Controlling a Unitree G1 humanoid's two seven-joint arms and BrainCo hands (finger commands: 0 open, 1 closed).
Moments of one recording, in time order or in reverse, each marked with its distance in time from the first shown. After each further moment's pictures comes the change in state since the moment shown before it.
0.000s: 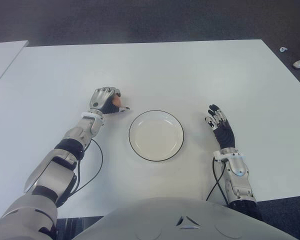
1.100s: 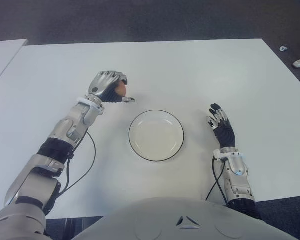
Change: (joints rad) left arm 0.119 0.132 0.153 -0.653 -0.034 0.062 -0.297; right arm -0.011 0.019 0.005 0.010 -0.003 -0.008 -0.005
